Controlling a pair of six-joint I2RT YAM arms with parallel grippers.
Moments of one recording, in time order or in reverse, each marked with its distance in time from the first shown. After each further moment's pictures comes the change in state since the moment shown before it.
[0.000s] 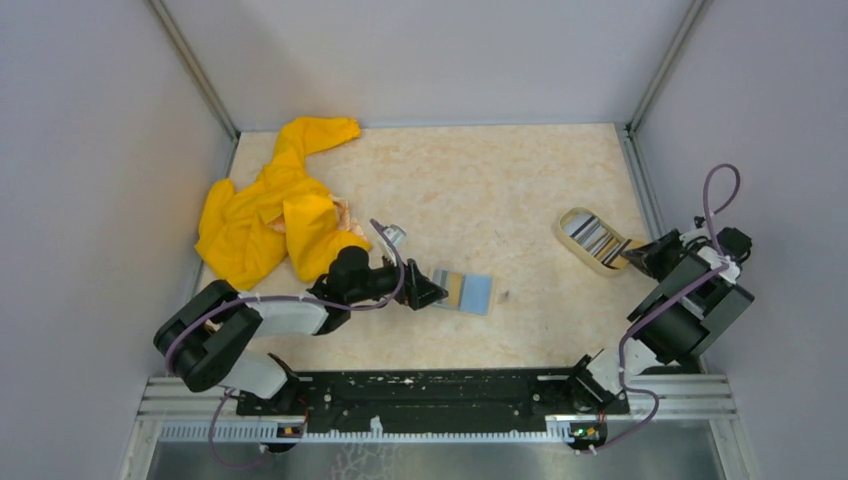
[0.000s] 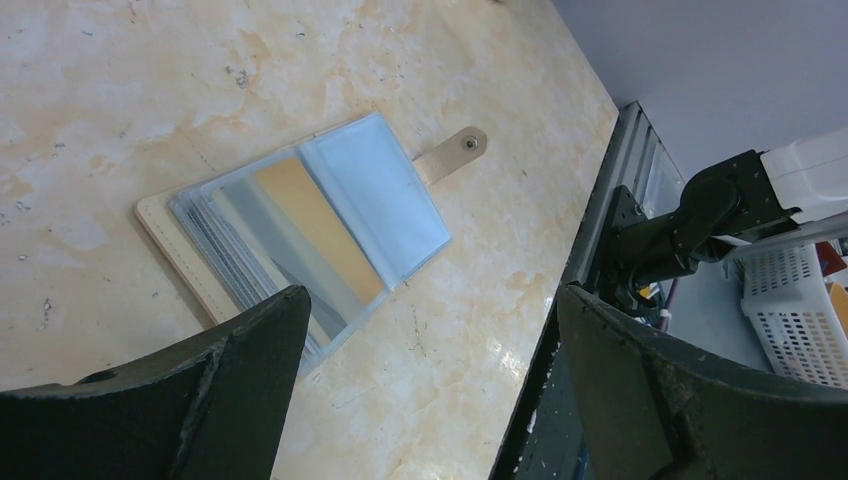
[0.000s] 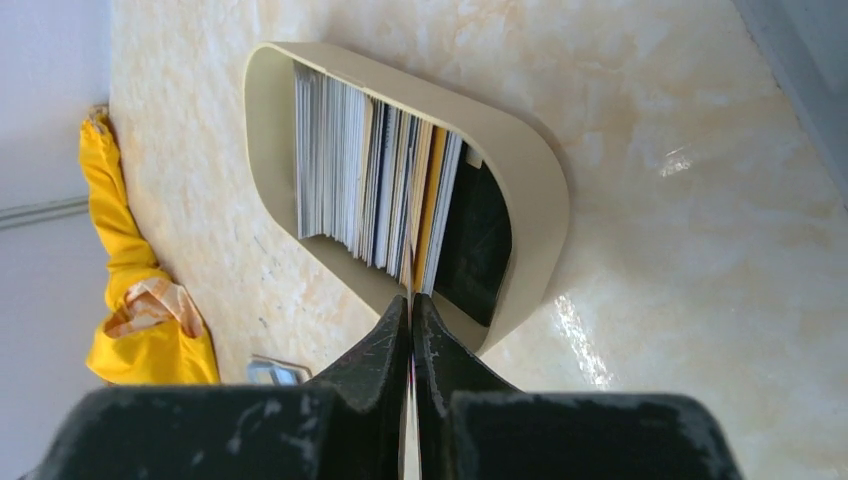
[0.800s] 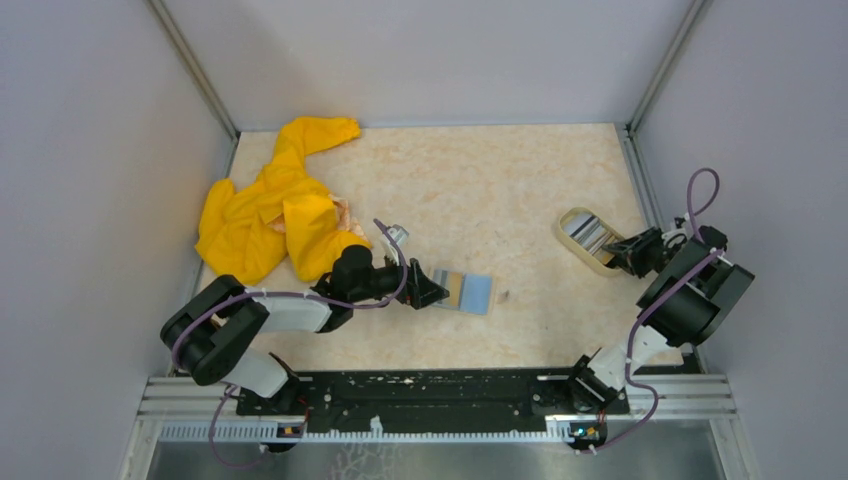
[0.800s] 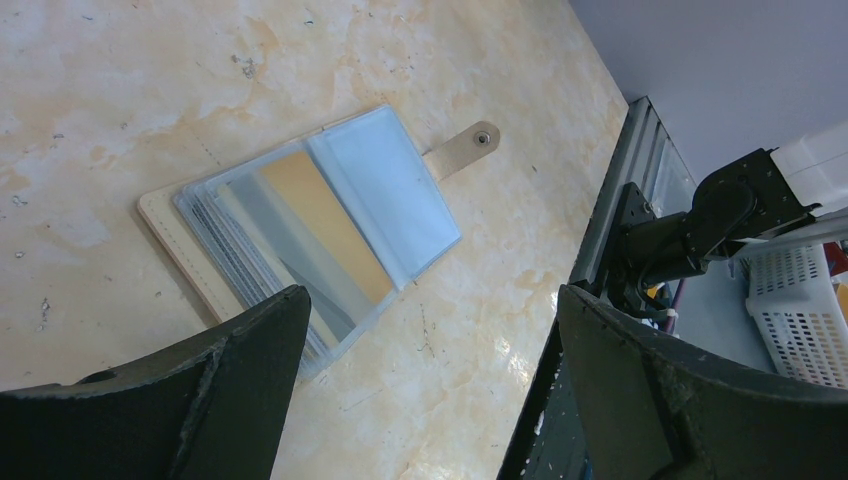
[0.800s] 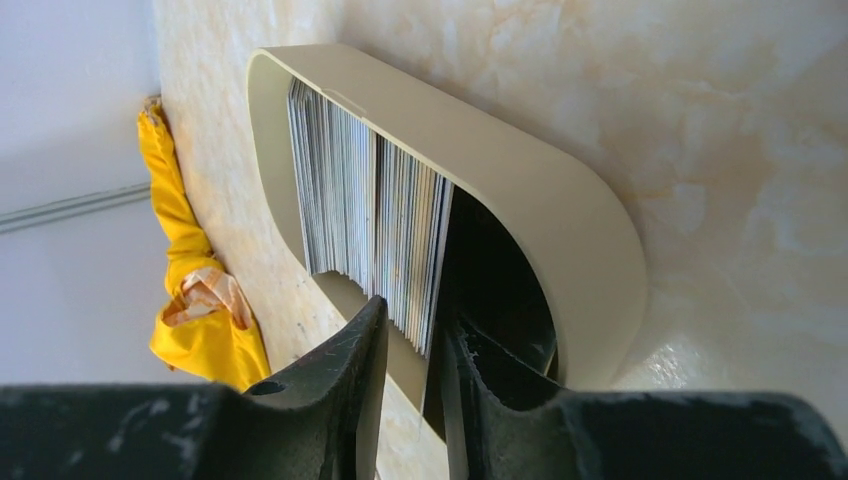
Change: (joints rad) left arm 0.000 0.037 0.014 0.001 0.001 0.000; right arm 0.084 0.112 -0.042 0.188 -0.070 0.150
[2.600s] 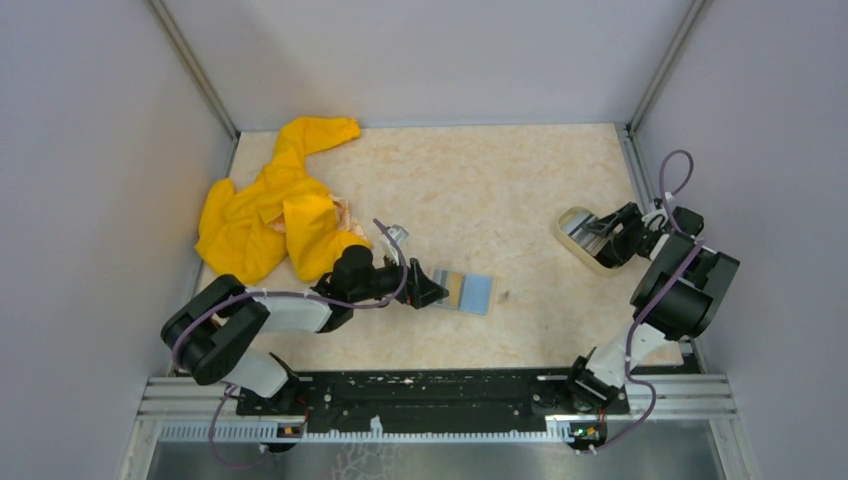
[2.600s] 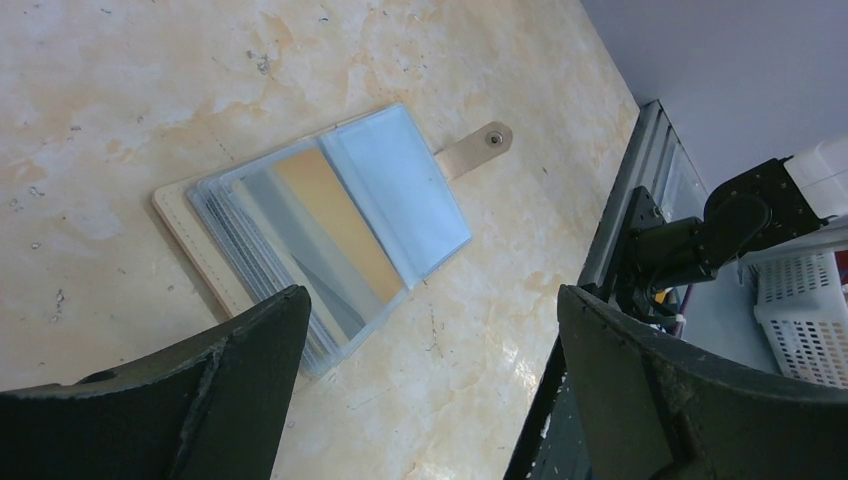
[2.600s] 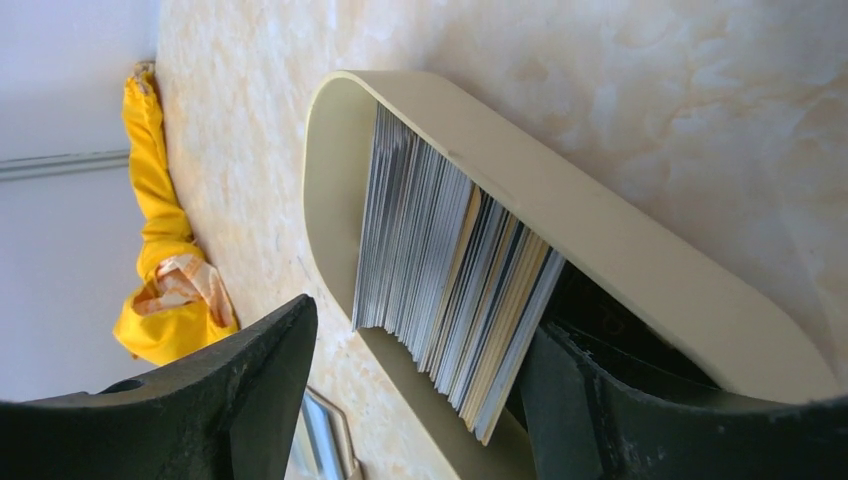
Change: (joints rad) left arm 0.000 0.002 0.000 -0.011 -0.024 -0.001; right arm 0.150 -0.004 0.000 0.149 0.039 0.073
